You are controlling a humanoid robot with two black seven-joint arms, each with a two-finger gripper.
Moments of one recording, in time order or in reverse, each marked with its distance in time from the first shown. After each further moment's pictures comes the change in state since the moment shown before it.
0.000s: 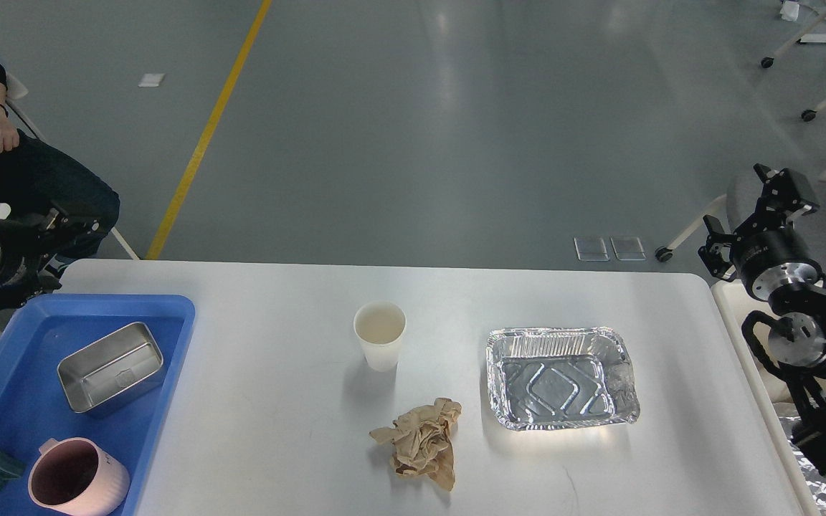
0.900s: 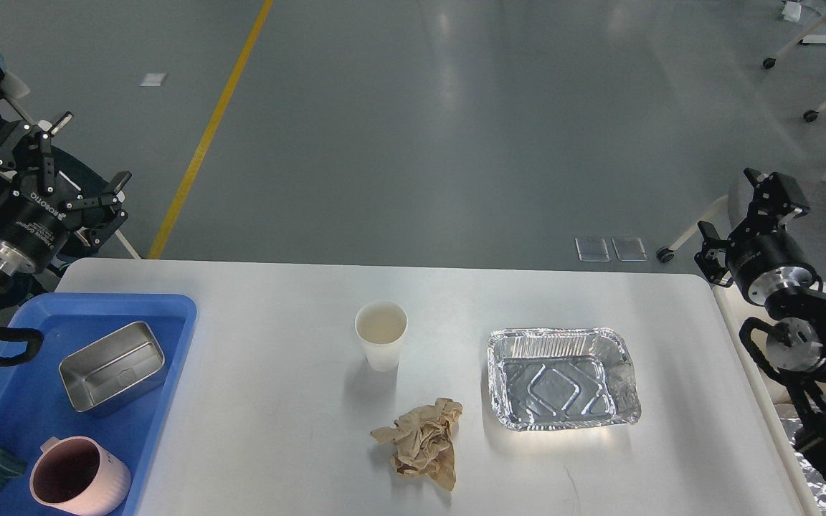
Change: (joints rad) left arm 0.174 -0.218 -0.171 0.199 -0.628 0.105 -0.839; right arm -0.007 -0.017 -0.047 0.005 -0.009 -0.001 0.000
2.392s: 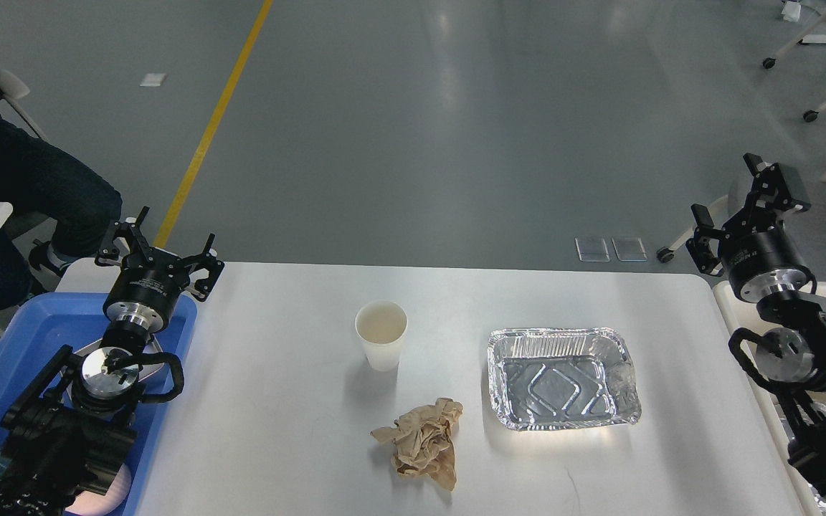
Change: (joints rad) left arm -0.004 -0.382 -0.103 0.222 -0.207 0.115 -0.020; right arm -0.057 0.009 -0.001 0.103 -0.004 0.018 0.117
